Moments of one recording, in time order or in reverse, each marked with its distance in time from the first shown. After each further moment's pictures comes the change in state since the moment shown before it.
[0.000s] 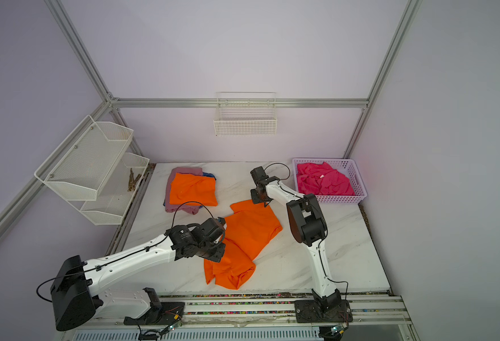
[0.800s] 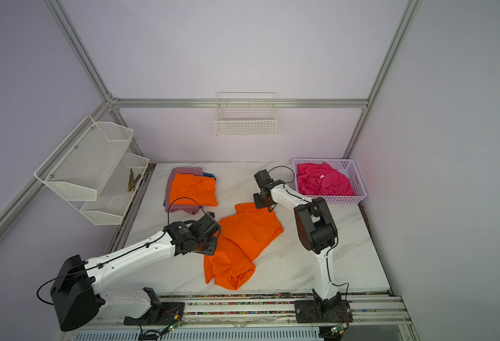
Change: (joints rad) left arm 0.145 0.037 -0.016 -0.027 -0.193 0.007; right arm 0.000 -0.228 -0.230 0.014 -0.034 -0.018
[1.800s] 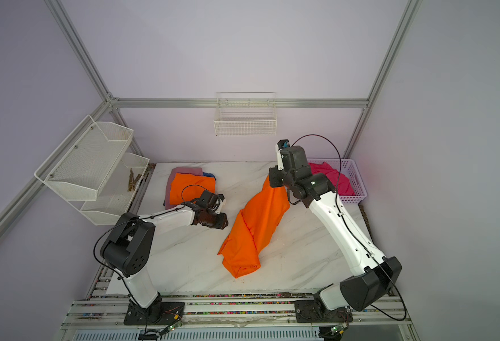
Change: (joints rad) left arm 0.284 0.460 0.171 0.462 0.428 0.282; right arm 0.000 -0.602 0.081 -0.151 0.069 0.035
